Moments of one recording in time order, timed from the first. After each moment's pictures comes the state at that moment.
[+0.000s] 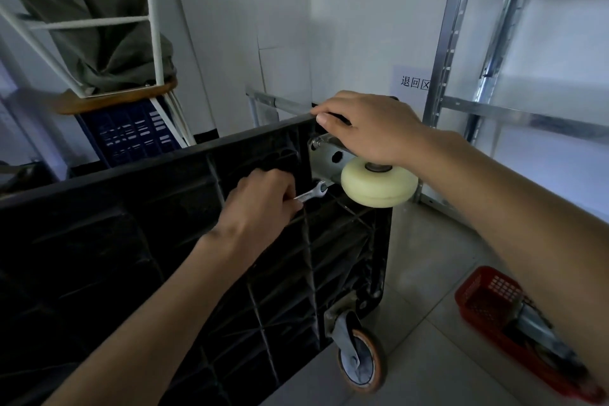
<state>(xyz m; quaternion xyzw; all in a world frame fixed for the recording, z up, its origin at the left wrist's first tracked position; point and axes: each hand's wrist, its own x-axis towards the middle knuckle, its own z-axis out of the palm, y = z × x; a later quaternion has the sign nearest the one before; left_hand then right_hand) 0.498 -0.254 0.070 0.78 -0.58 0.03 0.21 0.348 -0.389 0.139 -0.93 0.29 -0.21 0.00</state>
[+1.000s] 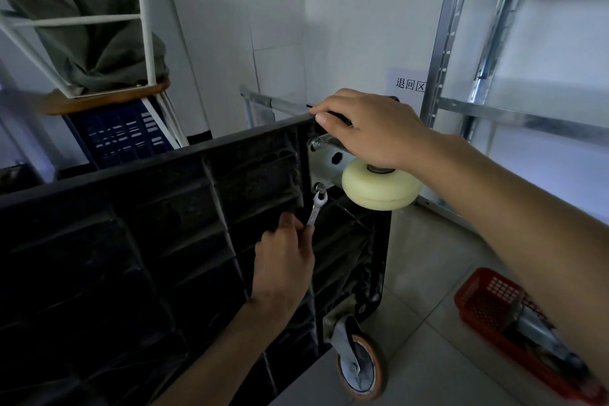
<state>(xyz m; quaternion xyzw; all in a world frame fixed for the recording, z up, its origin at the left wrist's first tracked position) 0.470 -0.264 -0.026 0.77 -0.51 -0.02 0.40 0.350 -0.391 0.133 -0.92 0.30 -0.24 0.01</state>
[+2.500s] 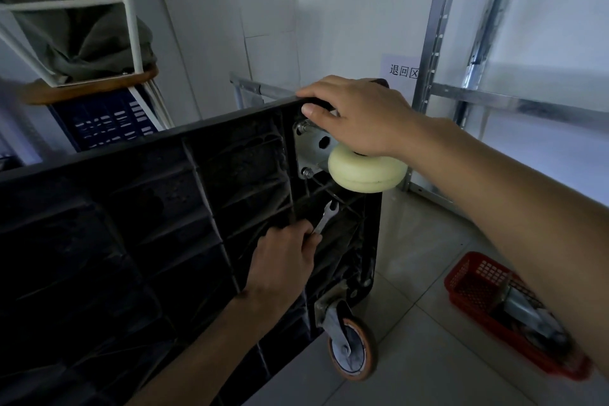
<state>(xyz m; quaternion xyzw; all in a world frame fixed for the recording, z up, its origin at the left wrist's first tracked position) 0.461 -0.259 -0.041 0.74 -0.60 -0.03 0.31 0.343 -0.393 0.128 -0.93 0.29 -0.22 0.00</state>
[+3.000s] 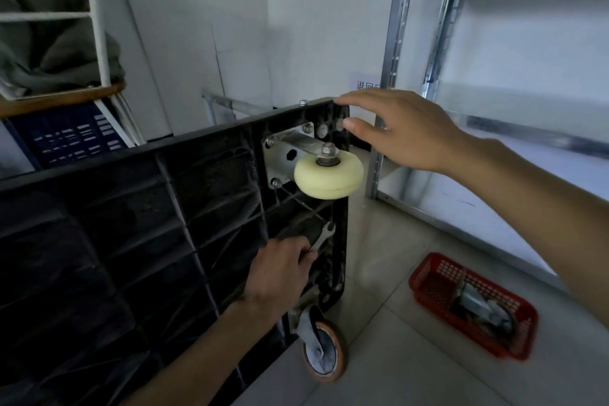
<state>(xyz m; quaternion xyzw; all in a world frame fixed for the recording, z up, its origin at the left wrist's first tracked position) 0.430 -0.266 -0.042 0.73 -0.63 -0.05 0.27 0.244 -0.388 0.140 -0.91 0.32 -0.25 -0.04</state>
